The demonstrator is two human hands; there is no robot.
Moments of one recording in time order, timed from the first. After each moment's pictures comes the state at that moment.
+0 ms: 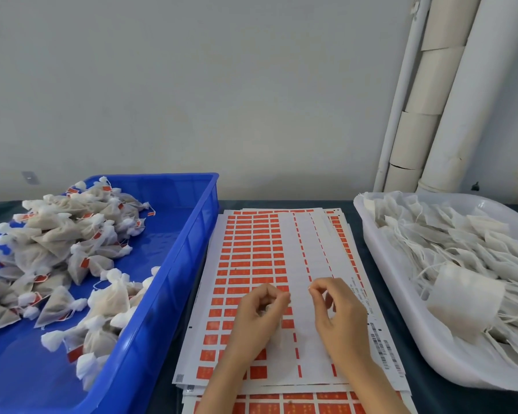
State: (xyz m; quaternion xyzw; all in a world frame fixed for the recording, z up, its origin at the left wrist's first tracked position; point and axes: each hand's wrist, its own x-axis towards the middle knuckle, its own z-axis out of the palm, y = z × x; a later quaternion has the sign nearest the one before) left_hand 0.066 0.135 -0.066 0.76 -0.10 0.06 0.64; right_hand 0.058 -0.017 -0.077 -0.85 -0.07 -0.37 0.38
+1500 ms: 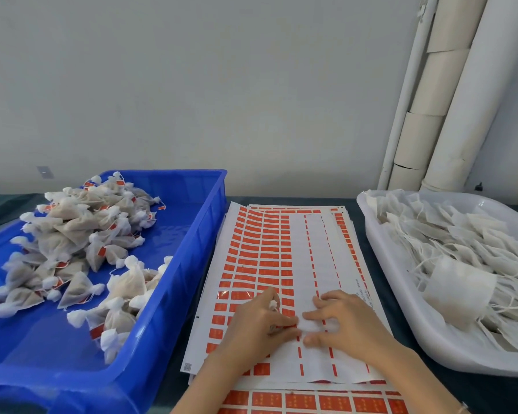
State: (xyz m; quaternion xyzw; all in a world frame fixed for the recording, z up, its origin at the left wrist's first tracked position) left_hand 0.047 0.158 -0.077 0.93 -0.26 0.09 0.24; right_hand 0.045 -0.051 -0.062 -0.97 -0.13 0.06 0.19
